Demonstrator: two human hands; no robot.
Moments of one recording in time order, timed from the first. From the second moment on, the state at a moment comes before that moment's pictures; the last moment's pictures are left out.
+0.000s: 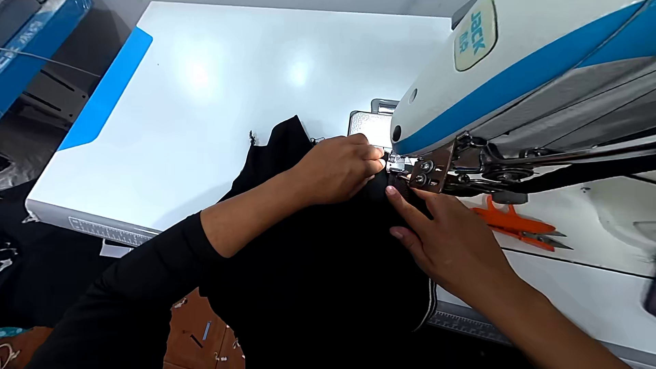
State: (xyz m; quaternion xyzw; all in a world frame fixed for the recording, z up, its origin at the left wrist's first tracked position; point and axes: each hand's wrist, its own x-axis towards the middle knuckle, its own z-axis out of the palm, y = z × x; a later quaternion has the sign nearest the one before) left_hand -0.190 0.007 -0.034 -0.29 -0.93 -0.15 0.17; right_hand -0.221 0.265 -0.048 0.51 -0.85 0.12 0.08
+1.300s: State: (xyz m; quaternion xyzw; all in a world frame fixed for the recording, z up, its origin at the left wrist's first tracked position) left_hand -0.033 0.049 -0.020 -0.09 -0.95 -0.23 0.20; right_hand -0.224 0.278 -0.043 0.70 -0.68 0.21 0.02
